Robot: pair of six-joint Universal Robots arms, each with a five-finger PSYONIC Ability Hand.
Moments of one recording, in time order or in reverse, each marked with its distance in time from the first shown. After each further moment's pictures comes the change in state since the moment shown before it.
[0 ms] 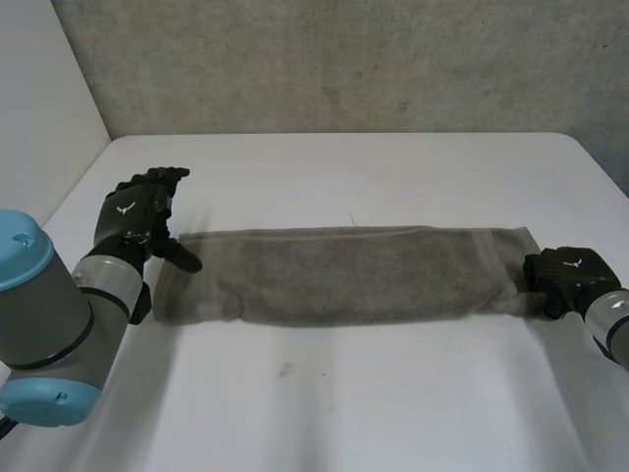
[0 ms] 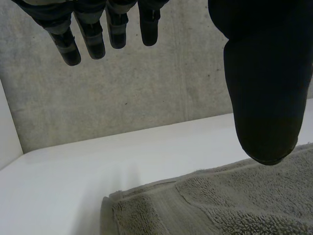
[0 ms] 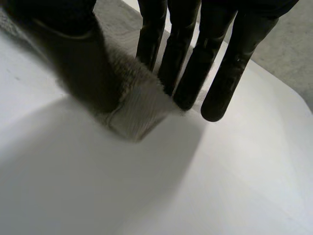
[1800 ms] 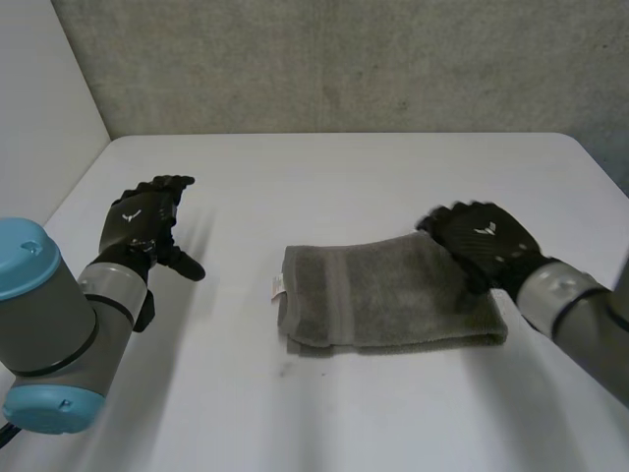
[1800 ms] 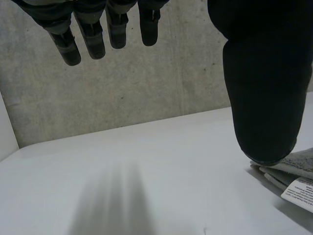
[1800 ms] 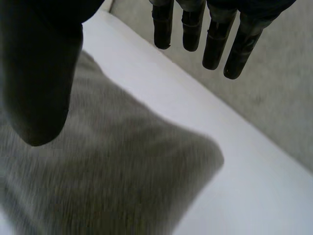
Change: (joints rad) left arm -0.010 -0.010 -0.017 0.009 0.000 0.006; right arm 0.273 -0.223 -0.017 0.135 -0.093 0.077; left_hand 0.000 0.000 0.000 -0.001 0.000; right_hand -0.883 -0.850 -0.849 -0.849 -0.866
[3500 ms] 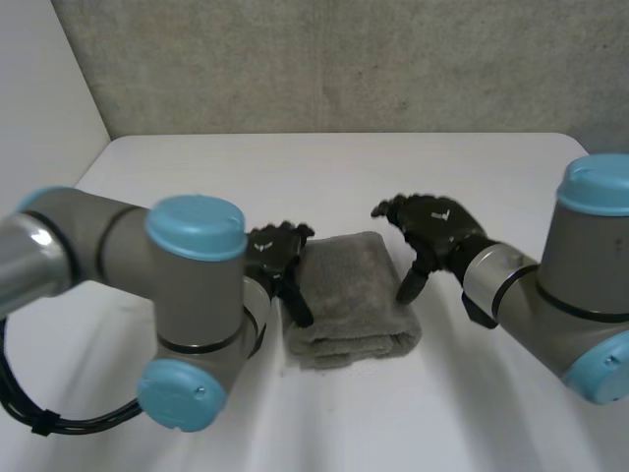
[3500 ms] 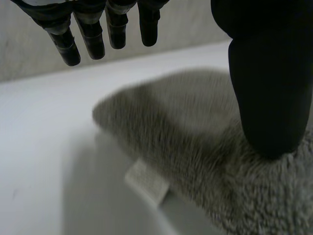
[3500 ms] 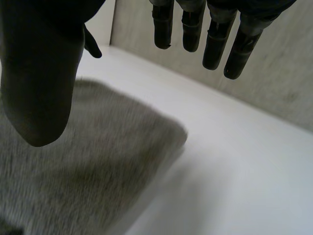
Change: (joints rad) left arm -0.376 -0.356 0.546 -0.487 -0.145 -0.043; right arm 0.219 0.144 -0.268 0.113 0.153 0.304; left_hand 0.000 0.000 0.000 0.000 0.000; right_hand -0.017 -0.001 -0.008 -0.006 -0.012
